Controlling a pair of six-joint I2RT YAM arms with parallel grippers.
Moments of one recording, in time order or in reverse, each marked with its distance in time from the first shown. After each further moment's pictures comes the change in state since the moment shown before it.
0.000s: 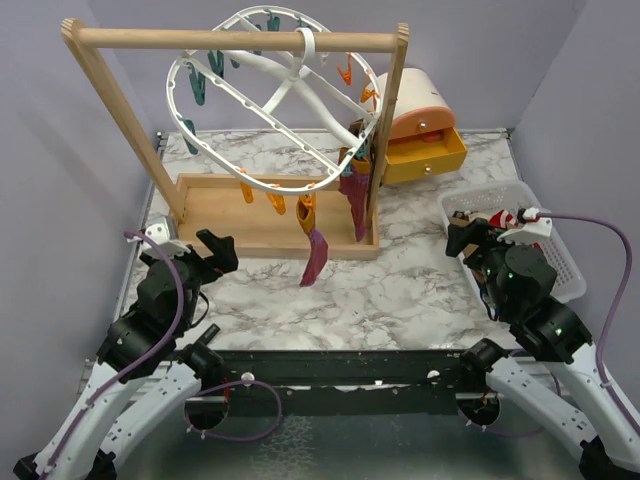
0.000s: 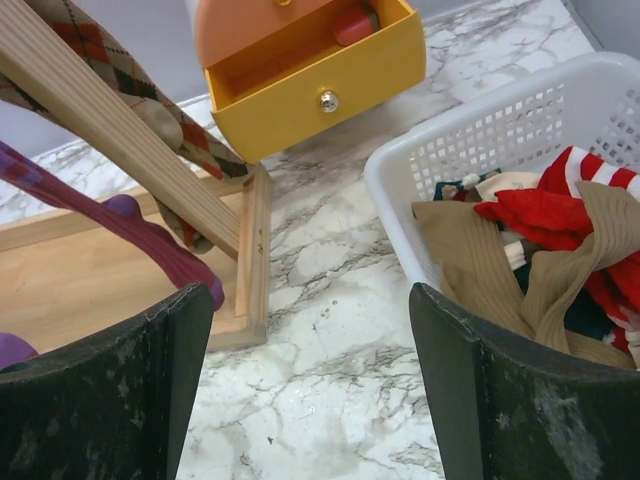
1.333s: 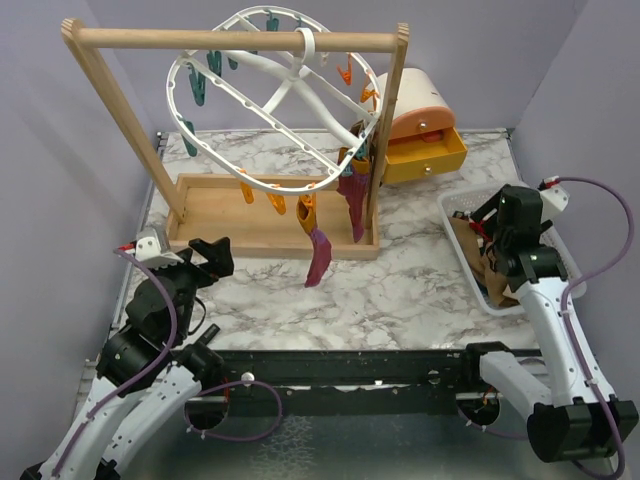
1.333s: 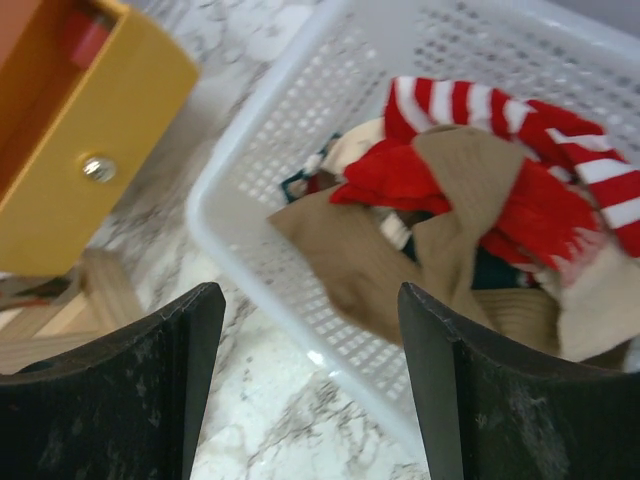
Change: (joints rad) left arm 0.000 -0.122 -0.096 0.118 0.005 0.066; right arm -0.511 0.405 0.116 -0.040 -0.144 0.230
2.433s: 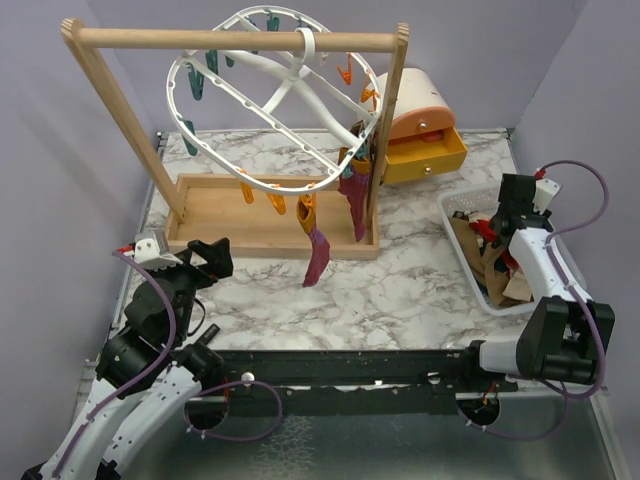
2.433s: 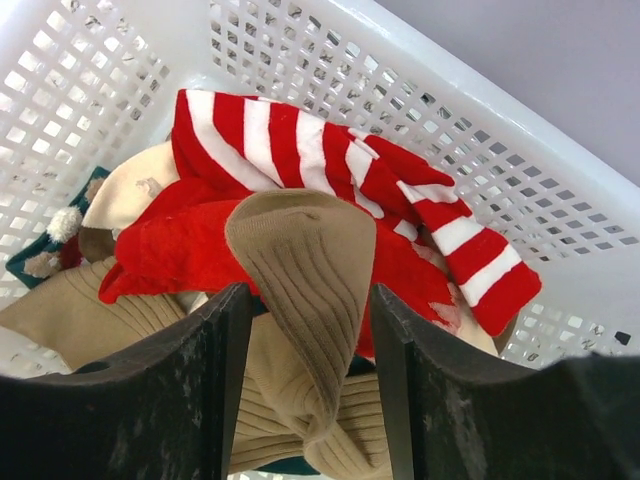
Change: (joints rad) left arm 0.000 -0.027 -0.009 0.000 -0.001 -0.001; right arm -0.229 0.411 0.009 0.117 0.110 -0.274
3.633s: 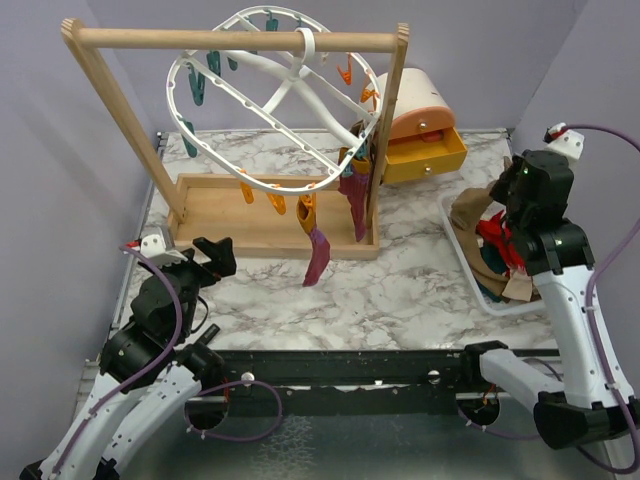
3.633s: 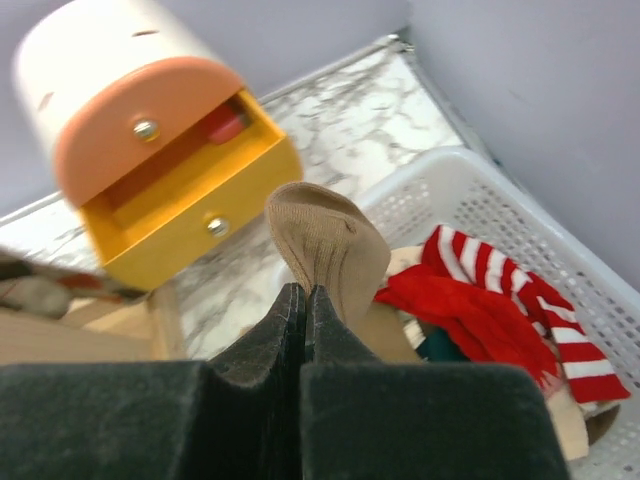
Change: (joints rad) left arm 0.000 0.036 -0.001 -0.001 -0.001 0.001; right arm 0.274 -0.307 0.332 -0.129 -0.085 -0.045
